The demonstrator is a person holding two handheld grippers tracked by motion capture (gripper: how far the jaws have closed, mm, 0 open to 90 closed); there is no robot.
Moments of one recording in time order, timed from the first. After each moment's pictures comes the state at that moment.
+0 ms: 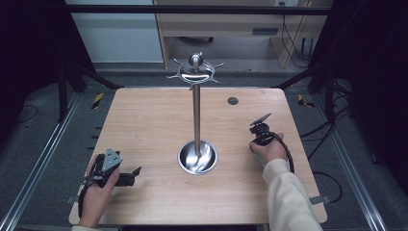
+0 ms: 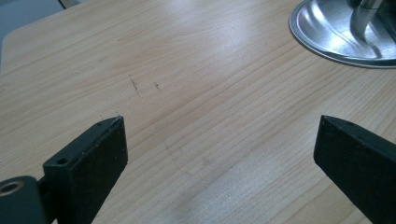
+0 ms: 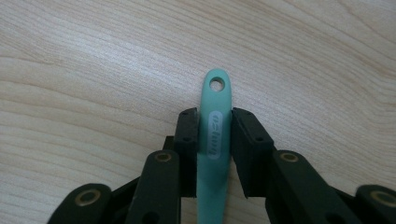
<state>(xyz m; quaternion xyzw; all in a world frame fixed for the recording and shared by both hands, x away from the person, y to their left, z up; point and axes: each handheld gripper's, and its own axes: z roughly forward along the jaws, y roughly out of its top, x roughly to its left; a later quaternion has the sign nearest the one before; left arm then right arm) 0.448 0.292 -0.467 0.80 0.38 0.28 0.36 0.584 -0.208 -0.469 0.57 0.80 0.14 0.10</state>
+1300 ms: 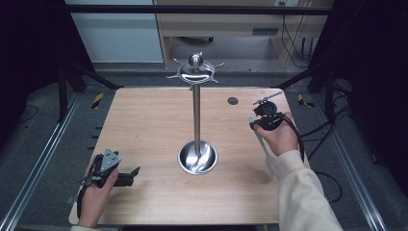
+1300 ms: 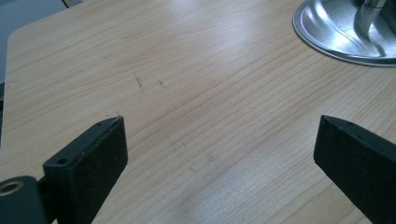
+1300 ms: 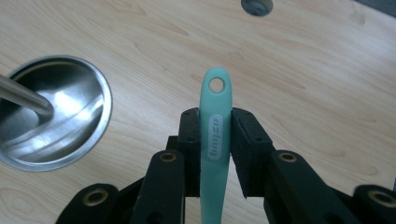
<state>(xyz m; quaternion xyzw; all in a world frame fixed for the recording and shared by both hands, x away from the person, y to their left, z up) 0.447 0.295 -0.467 0.80 0.39 0.29 0.37 0.561 -0.198 -0.354 0.49 0.82 0.25 0.18</state>
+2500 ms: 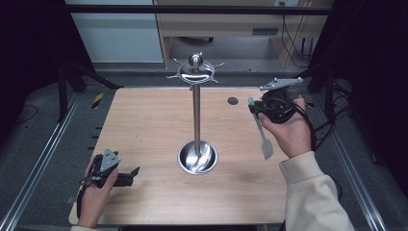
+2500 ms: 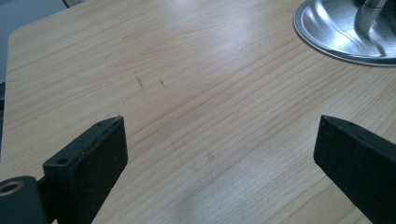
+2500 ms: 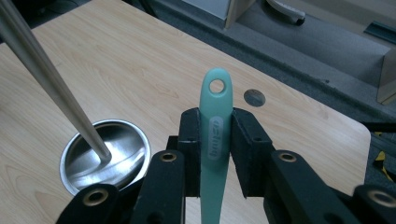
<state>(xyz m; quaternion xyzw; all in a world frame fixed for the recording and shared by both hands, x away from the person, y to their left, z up) 0.446 0.296 -0.467 0.80 0.39 0.29 0.36 0.511 -0.189 -0.264 0.41 0.80 0.36 0.25</state>
